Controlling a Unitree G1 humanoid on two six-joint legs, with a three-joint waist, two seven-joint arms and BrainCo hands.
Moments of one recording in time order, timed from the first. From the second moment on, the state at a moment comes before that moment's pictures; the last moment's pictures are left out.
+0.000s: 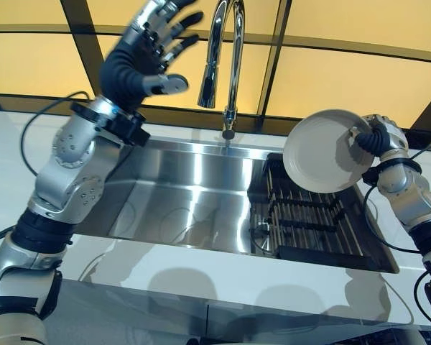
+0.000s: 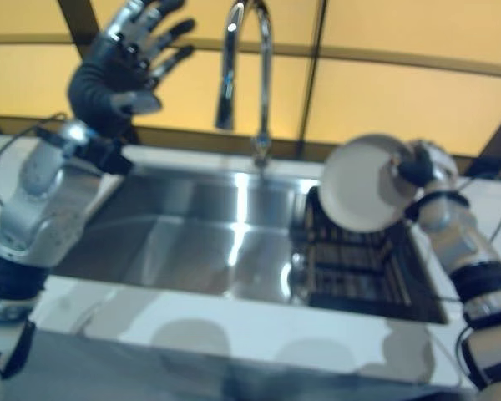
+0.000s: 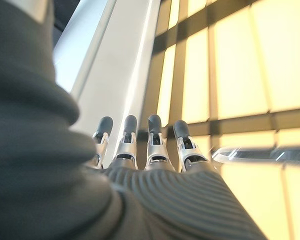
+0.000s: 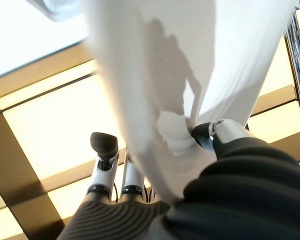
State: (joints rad) left arm -0.75 0.81 -0.30 -0.15 -0.90 -0.09 -0.18; right arm -0.67 -0.90 0.37 0.56 -0.15 0.03 -0.27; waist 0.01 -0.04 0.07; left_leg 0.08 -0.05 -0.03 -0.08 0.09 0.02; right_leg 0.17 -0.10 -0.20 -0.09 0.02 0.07
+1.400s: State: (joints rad) left arm -0.71 0.70 -0.45 0.02 -0.87 0.21 -0.31; right arm -0.64 -0.86 0.35 0.27 -0.24 -0.06 -0.30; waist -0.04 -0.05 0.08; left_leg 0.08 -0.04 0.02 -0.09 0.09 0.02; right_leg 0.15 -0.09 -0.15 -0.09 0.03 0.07
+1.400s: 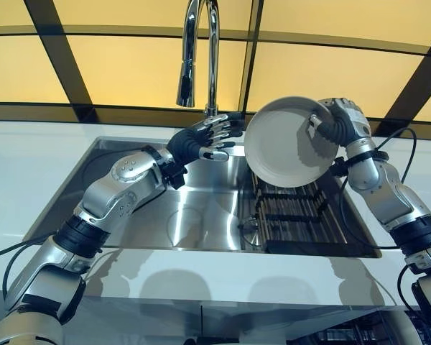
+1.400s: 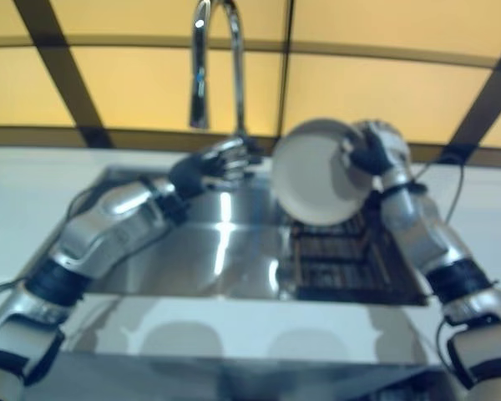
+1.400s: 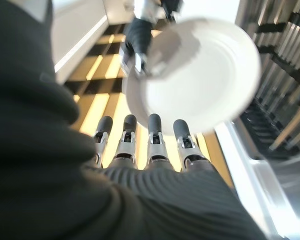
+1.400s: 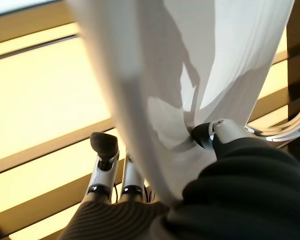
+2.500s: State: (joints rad) left arm -0.69 0.68 -0.40 0.11 -0.72 0.21 -0.21; right arm -0.56 -0.83 0.26 0.08 -0.26 -0.15 -0.30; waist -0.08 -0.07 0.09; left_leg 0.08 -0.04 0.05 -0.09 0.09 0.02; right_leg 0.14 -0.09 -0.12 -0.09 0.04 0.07
